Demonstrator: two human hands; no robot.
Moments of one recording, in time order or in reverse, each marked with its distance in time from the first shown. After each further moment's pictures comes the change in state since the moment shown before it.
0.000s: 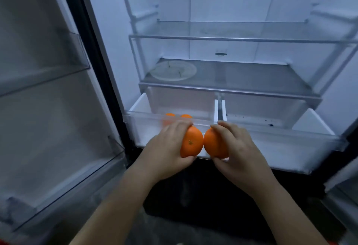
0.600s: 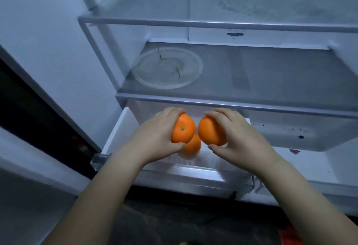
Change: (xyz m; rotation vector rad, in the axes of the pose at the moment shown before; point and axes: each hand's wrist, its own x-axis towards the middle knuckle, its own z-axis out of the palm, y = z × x) left_hand 0.203 -0.163 0.034 -0.005 -0.228 -0.032; right_hand 0.206 0.103 0.094 -0.036 -0.250 0.010
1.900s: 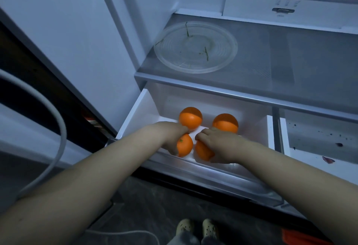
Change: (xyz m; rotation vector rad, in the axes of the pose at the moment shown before) left_hand 0.031 -0.065 0.061 0.250 -0.776 -0.149; right_hand 0.062 0.013 0.108 -0.237 -0.738 -0.283
